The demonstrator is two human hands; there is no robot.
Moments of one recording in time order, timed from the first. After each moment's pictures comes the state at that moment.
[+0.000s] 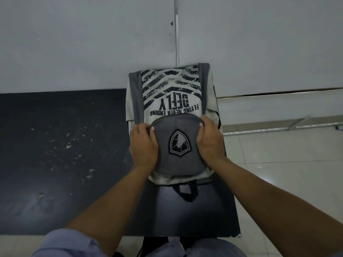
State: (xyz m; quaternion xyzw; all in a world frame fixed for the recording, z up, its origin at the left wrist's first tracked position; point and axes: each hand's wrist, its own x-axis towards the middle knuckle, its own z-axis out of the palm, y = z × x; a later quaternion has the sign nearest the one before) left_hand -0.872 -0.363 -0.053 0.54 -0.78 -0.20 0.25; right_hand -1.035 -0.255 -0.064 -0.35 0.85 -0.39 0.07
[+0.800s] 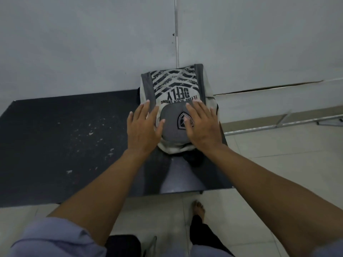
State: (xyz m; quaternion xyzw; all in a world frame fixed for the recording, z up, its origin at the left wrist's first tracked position) left_hand -0.760 -0.305 0.027 0.36 -0.91 -0.03 0.20; right_hand -0.914 -0.182 0.005 -0.48 0.83 -0.25 -0.12
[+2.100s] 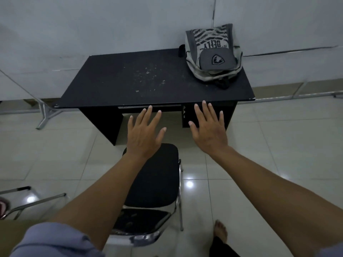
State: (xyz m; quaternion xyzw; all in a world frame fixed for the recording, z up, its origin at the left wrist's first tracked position) left_hand -0.303 -0.034 0.037 0.38 -0.91 0.06 0.14; right_hand -0.493 0.081 0.009 -0.49 0.85 -0.21 -0.03
